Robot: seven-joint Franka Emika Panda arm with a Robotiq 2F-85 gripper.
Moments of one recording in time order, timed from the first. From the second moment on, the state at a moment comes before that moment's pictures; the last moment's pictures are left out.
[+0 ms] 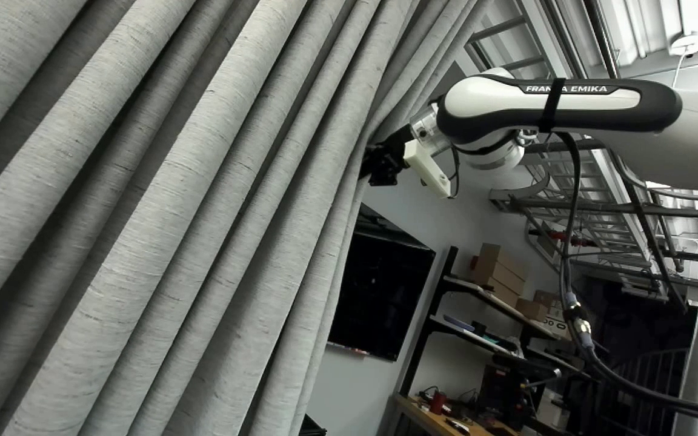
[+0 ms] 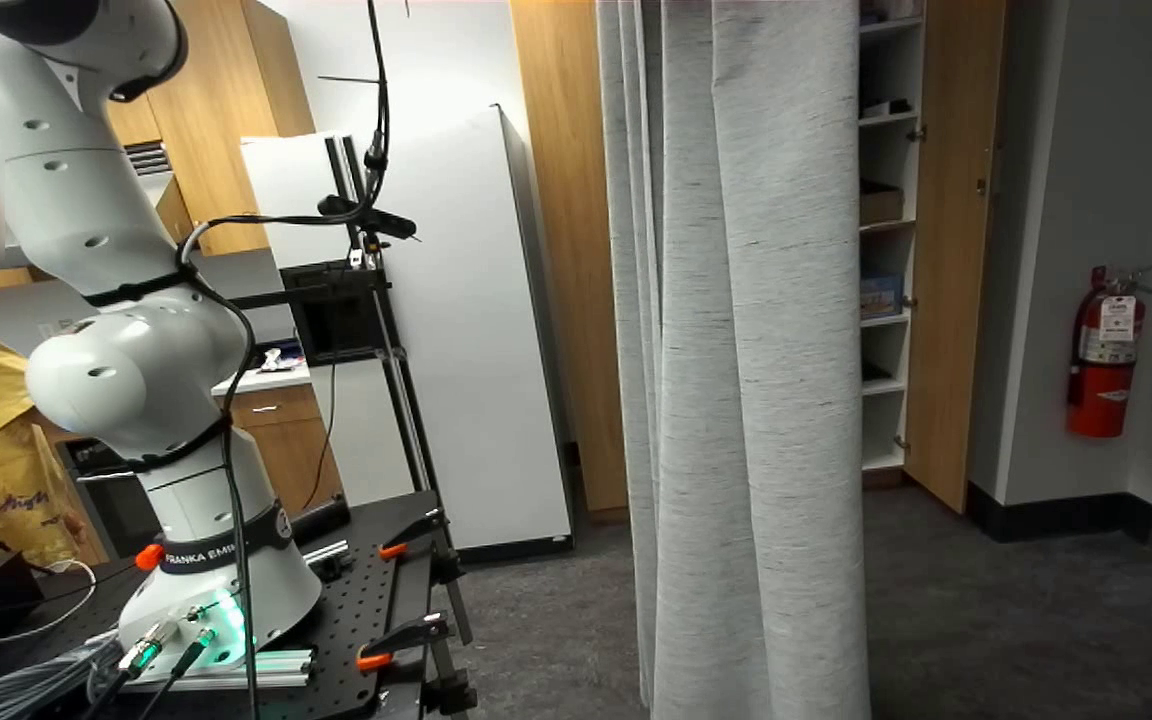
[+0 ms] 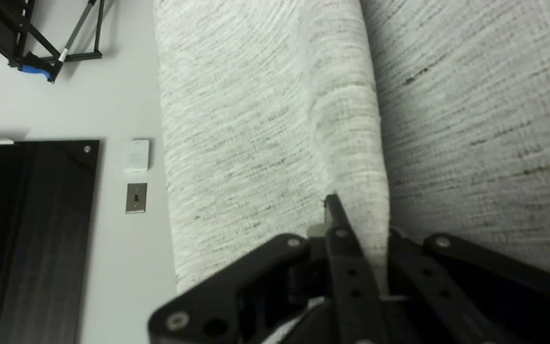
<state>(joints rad) -0.08 -0.12 0.05 -1.71 -0.07 2.49 0.17</state>
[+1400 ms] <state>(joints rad) 0.04 -0.09 0.12 -1.65 -0.22 2.54 0.20</state>
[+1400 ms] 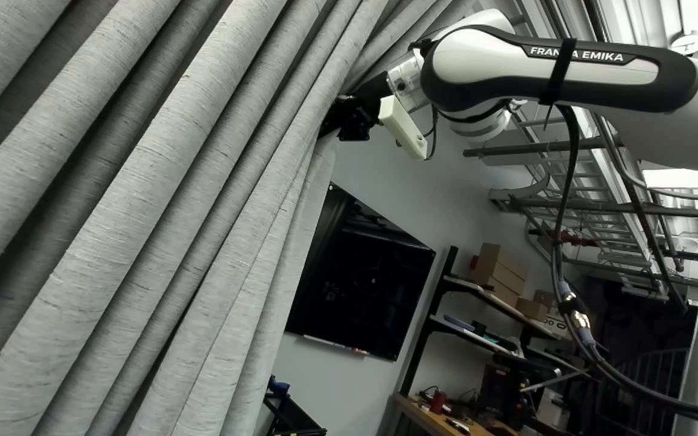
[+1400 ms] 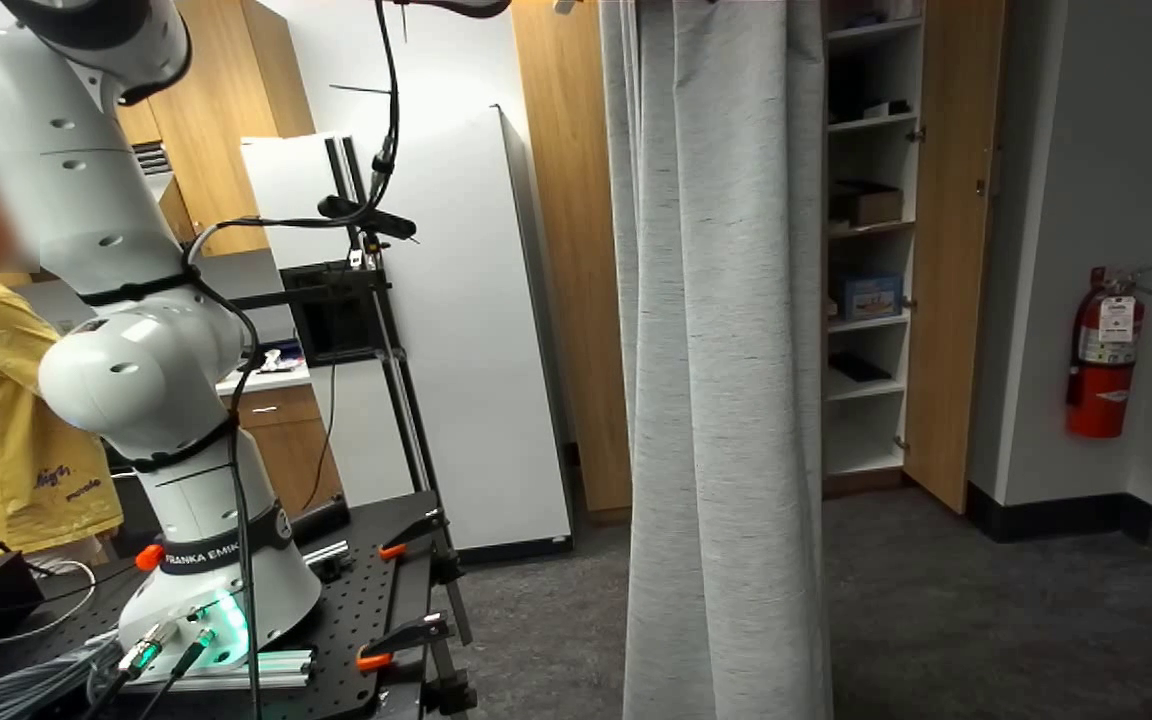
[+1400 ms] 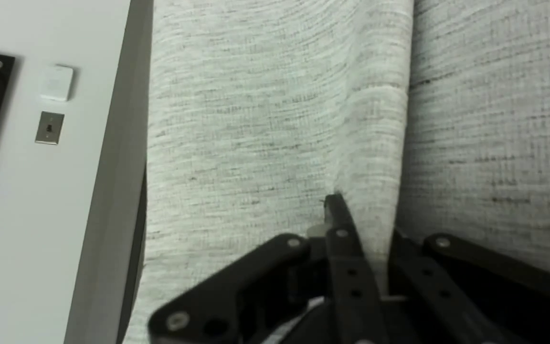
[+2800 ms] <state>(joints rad) 0.07 -0.07 0.16 -1.62 -0.26 2.56 0.15</state>
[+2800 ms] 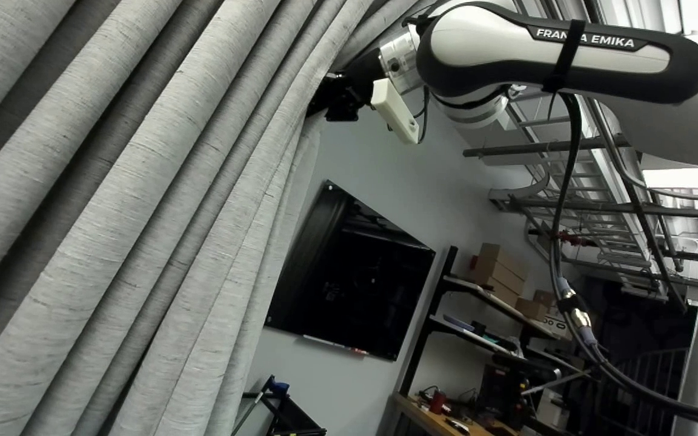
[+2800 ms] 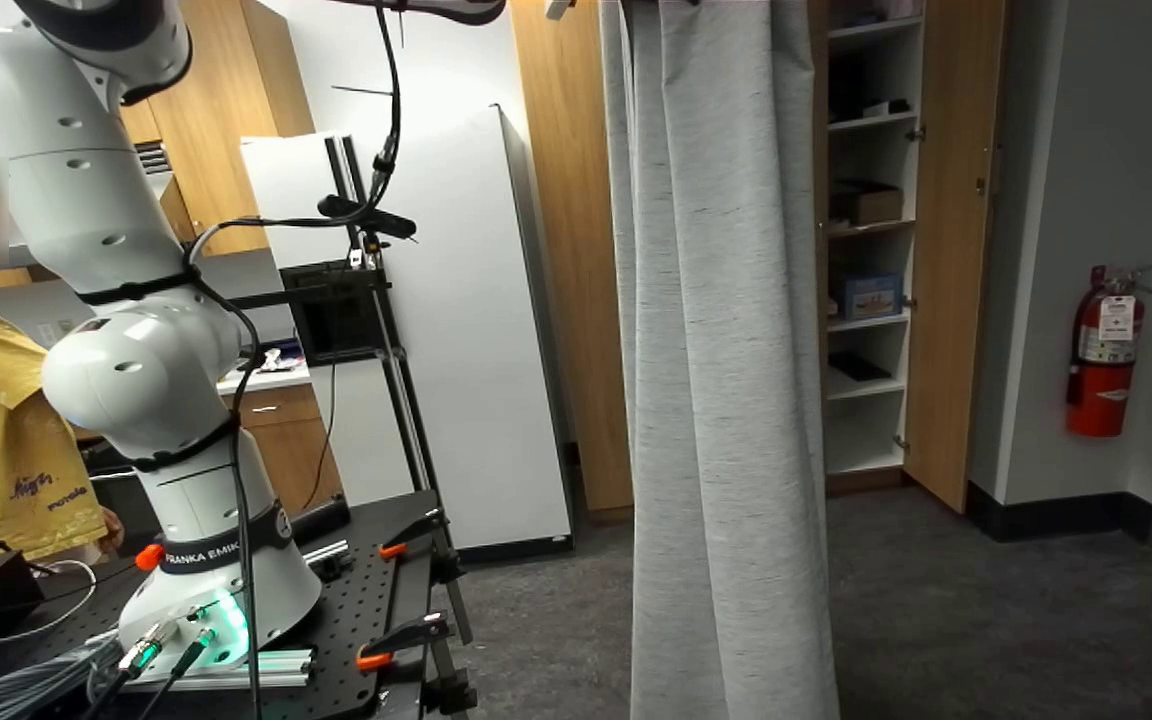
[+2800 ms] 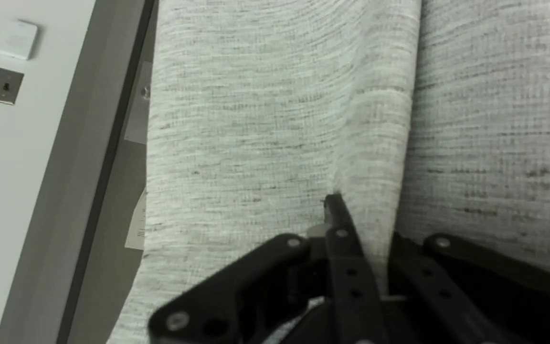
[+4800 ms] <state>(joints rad) 0.18 -0.13 0.20 -1.81 0.07 2.90 0.07</state>
